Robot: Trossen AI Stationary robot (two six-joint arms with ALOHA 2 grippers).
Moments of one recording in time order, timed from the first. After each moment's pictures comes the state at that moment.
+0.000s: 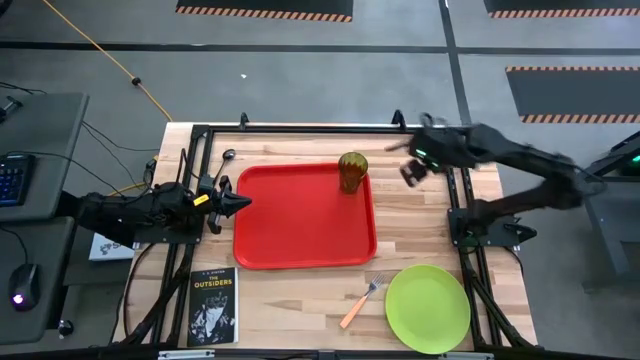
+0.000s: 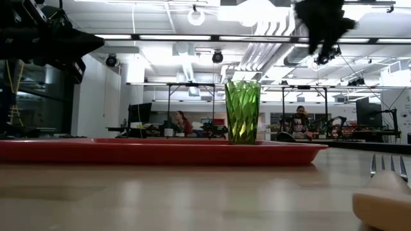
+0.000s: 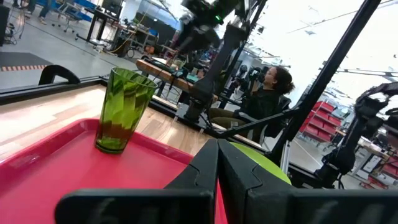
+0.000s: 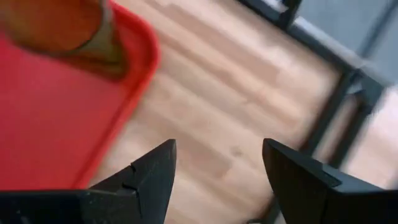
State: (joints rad) left arm -0.03 0.01 0.01 0.09 -0.11 -0.43; right arm -0.26 1.16 1.31 -1.38 0.31 0.67
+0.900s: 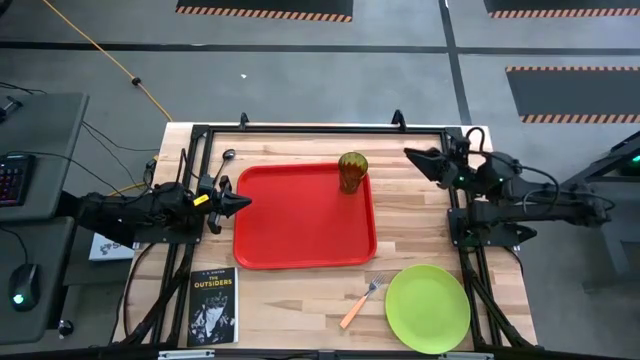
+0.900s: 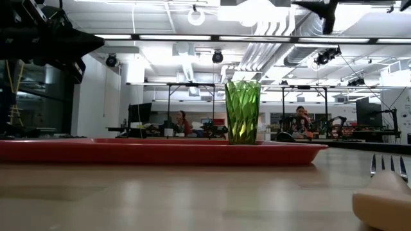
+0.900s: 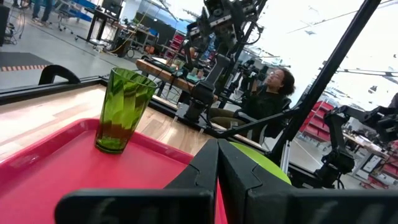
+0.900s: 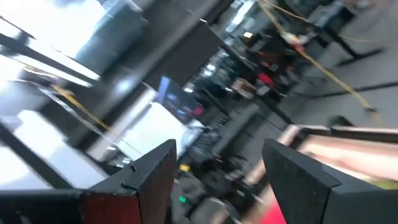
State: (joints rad) left arm -0.03 0.01 0.01 0.09 -0.11 -0.42; right arm -0.13 0.54 0.52 0.28 0.18 0.78
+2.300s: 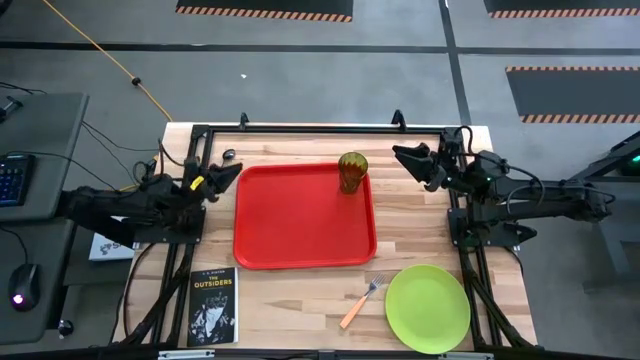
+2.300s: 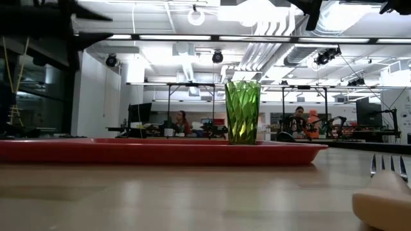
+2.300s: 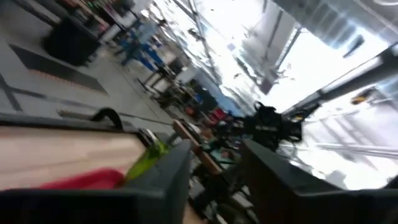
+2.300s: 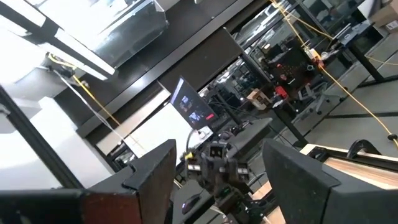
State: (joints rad) left arm -0.03 0.20 0.16 0.29 -0.51 -0.70; right arm -0.13 0.70 0.52 0.51 0.14 0.67
